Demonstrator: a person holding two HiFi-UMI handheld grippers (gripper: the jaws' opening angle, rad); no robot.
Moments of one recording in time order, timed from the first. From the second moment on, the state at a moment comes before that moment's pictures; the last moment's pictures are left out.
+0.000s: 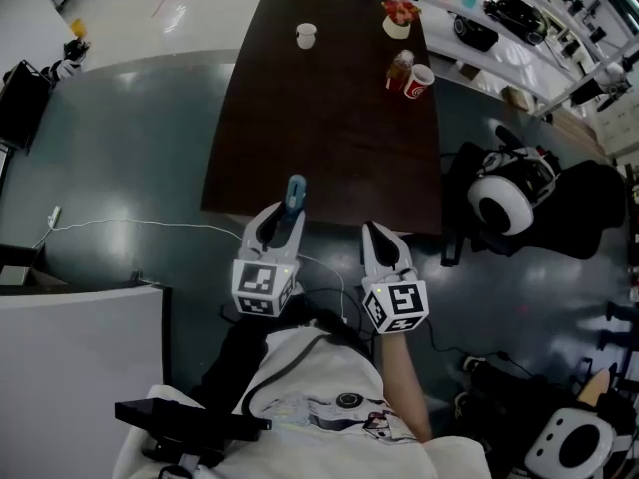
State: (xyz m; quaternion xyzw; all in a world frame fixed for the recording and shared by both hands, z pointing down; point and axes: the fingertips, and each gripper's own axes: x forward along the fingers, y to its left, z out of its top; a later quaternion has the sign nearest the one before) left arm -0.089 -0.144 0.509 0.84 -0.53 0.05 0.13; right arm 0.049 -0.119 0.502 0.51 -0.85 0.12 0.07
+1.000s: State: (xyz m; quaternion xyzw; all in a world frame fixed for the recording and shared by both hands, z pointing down) left arm -0.046 -0.017 0.481 0.82 -0.55 0.06 0.10; right arm 0.088 -0.012 0.464 0.50 -0.86 0.10 0.03
